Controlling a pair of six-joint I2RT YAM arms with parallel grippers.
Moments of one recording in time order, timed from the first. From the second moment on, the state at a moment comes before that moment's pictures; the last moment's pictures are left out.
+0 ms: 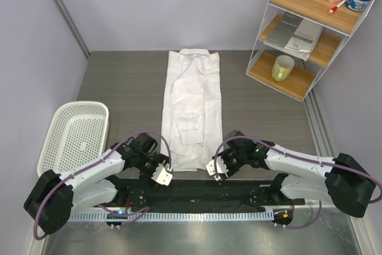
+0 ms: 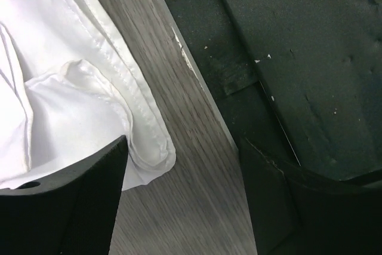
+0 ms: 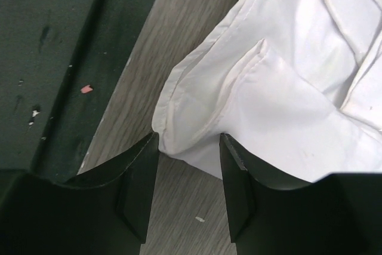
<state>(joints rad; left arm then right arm) -0.65 1.00 0.40 -0.64 0.56 1.38 0.88 1.11 0.45 -0.37 -0.44 -1.12</state>
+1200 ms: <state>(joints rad) -0.91 0.83 0.55 -0.66 0.52 0.97 1.15 0.93 0.55 -0.51 -0.29 -0.86</state>
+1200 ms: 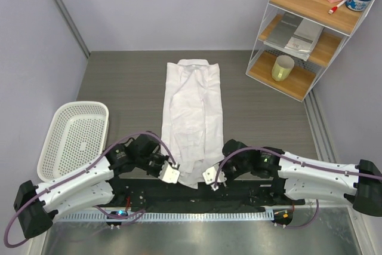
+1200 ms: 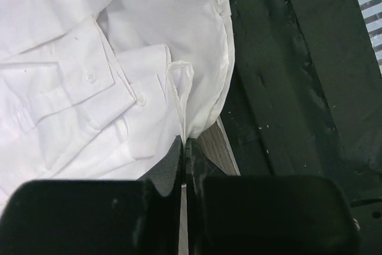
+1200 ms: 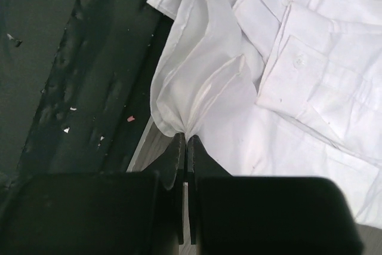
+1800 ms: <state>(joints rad) -0.74 0.96 0.64 -0.66 0.52 0.92 0.93 1.03 0.67 -0.56 -0.30 -0.87</state>
